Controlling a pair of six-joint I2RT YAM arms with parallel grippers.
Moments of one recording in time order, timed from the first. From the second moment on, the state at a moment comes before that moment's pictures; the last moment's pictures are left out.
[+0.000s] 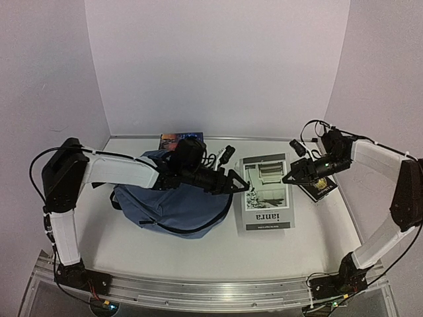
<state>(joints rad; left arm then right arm) -0.93 1.91 1.32 0.16 0.58 -0.66 0.11 1.53 1.16 -0.91 -1.04 -0.31</state>
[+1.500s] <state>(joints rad) -0.97 1.58 1.28 -0.38 0.73 -0.05 0.73 1.47 1.38 -1.14 -0.64 -0.41</state>
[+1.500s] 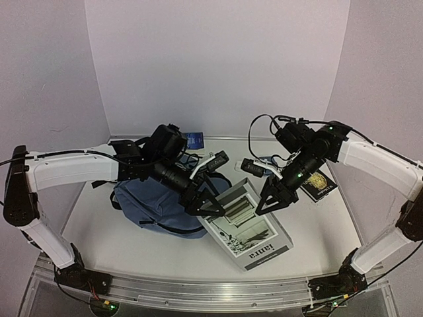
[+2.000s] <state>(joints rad) -0.98 1.61 1.24 -0.28 0.79 -0.08 0.74 1.47 1.42 -1.16 -0.66 -0.41</state>
